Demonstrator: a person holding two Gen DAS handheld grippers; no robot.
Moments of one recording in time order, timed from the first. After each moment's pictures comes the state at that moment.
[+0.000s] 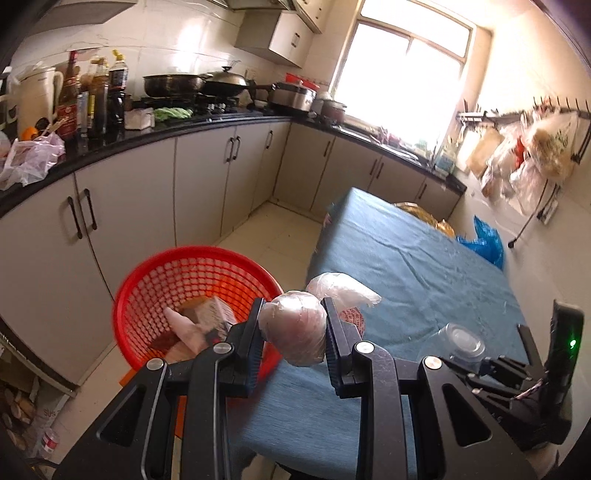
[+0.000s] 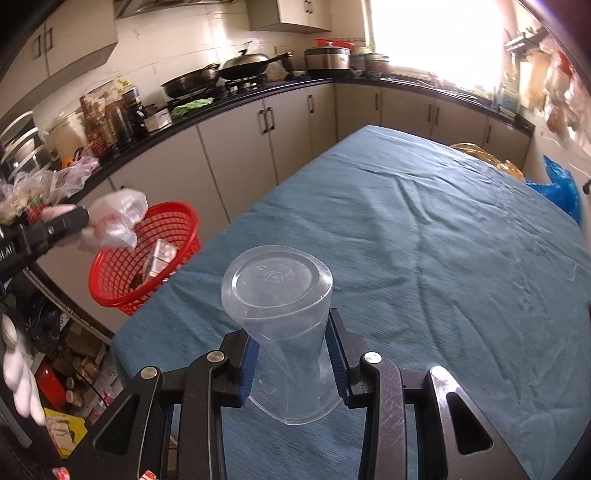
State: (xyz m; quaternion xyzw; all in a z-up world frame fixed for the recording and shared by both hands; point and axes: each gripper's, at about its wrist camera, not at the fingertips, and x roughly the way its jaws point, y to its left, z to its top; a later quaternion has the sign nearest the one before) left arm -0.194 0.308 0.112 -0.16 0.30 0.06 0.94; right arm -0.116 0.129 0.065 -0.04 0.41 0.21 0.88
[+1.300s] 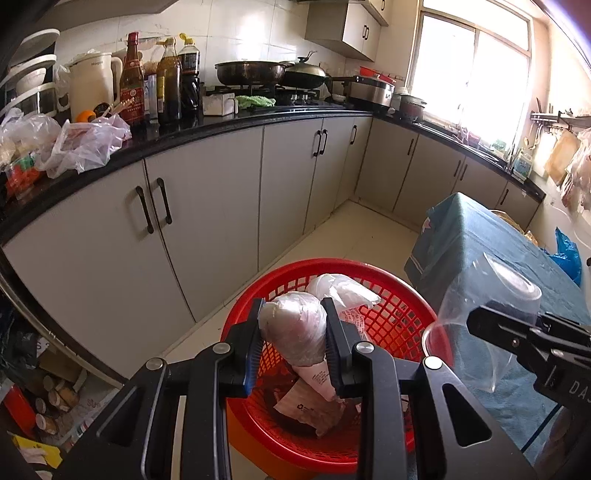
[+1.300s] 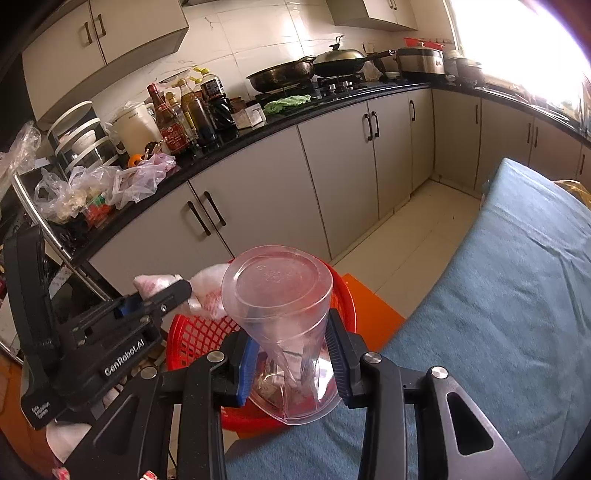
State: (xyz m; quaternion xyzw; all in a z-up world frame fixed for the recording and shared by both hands) left arm -0.157 0.405 0.061 -0.13 0.33 0.20 0.91; right arm -0.049 0.298 0.068 -0.02 0.40 0.37 0.84
